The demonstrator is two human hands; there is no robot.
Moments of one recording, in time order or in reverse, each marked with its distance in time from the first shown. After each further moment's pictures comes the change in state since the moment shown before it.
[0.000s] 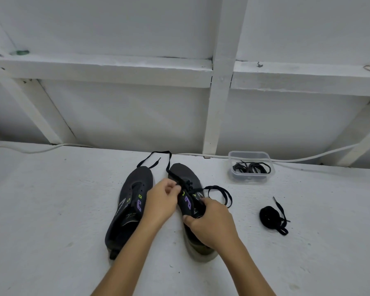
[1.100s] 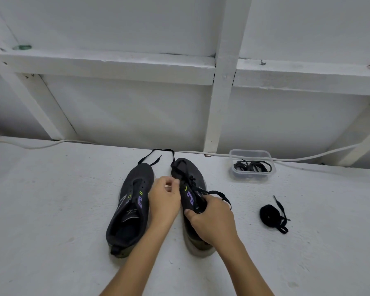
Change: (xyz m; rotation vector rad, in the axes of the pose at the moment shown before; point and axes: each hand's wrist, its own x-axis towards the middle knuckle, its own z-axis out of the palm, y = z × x) left_hand -0.008 -0.003 0.018 -0.091 0.262 0.041; right_hand -0.001 -0.002 0.003 -0.005 0.077 0.012
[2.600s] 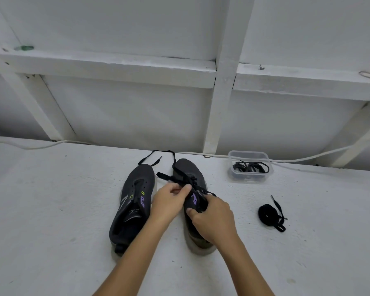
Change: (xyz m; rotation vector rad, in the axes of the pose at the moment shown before) left_hand 0.002 0.000 -0.011 0.022 -0.317 -0.152; right_hand -0.001 -0.002 0.001 -0.003 0.014 0.009
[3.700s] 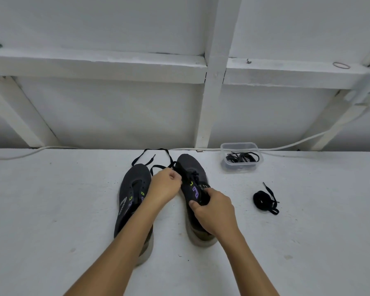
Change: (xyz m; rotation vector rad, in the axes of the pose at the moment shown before) left_hand 0.034 0.020 -0.022 0.247 -0.170 0.100; right_hand -0.009 -0.012 0.006 0.017 0.109 0.122
